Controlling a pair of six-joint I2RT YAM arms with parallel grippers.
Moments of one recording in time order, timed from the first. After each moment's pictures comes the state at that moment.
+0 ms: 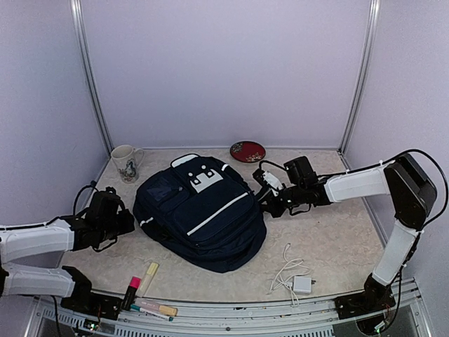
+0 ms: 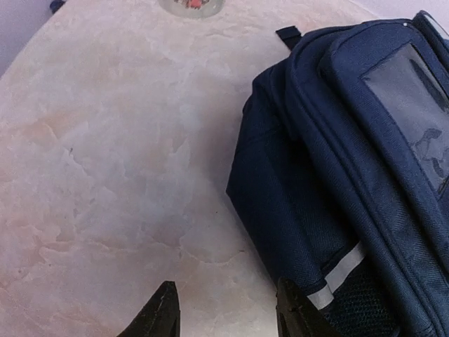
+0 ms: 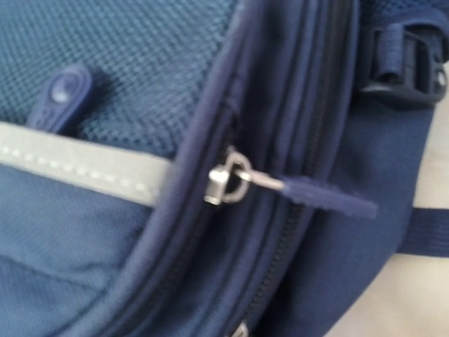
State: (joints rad) left arm -0.48 1.04 0.37 -0.10 -0.37 -0.62; right arm 0.59 1.76 0.97 0.04 -0.40 -0.16
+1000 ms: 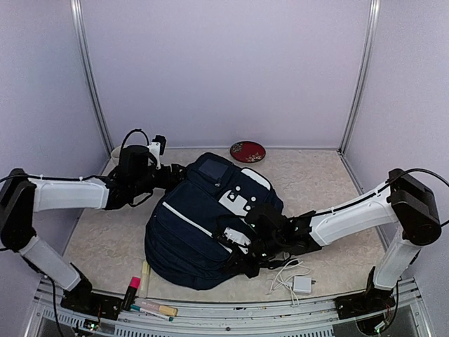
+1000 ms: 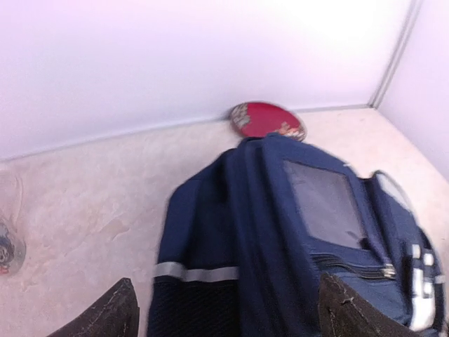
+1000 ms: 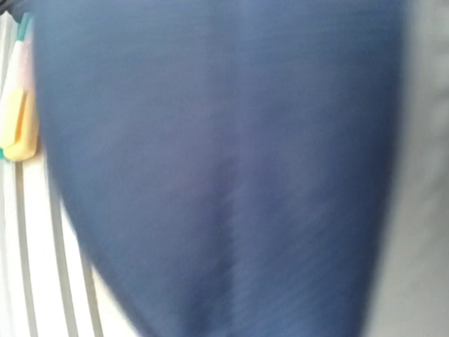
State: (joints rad) left arm -0.57 1.51 0.84 0.29 -0.13 -0.23; right arm 1.11 1.71 0.85 0.06 -0.38 0.10
